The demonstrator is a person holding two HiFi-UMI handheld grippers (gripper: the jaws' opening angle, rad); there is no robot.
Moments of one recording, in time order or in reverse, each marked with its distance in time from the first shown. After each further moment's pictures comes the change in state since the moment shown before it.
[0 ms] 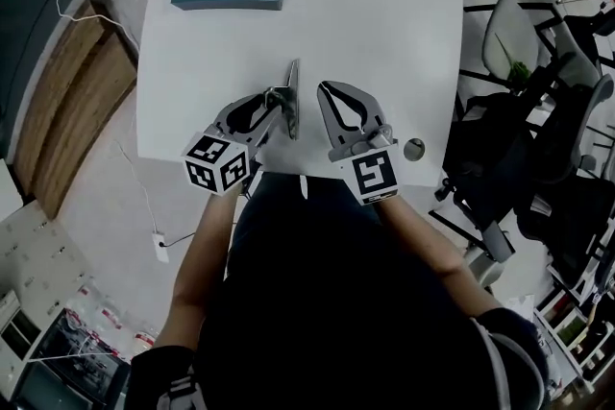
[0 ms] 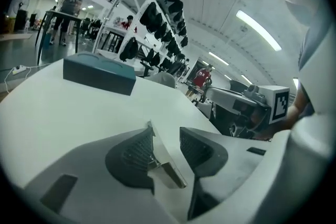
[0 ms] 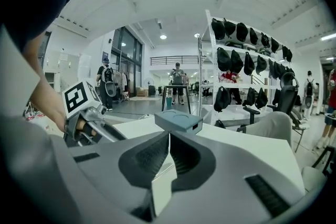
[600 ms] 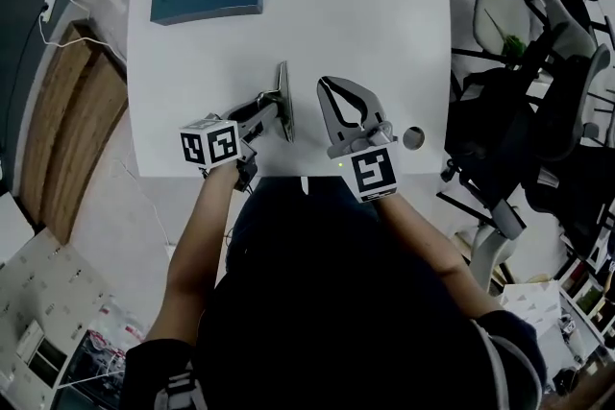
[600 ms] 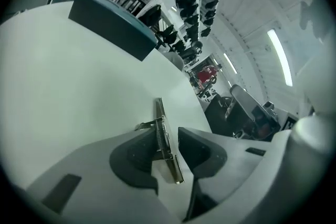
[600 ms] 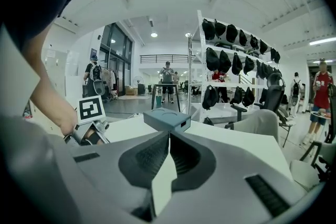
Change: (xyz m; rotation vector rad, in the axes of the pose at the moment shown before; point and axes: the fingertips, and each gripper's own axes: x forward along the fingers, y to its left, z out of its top) left arm 0.036 0.027 -0.040 -0.320 0.225 -0.112; right arm -0.003 -0.020 -0.005 0.034 0.015 -0.125
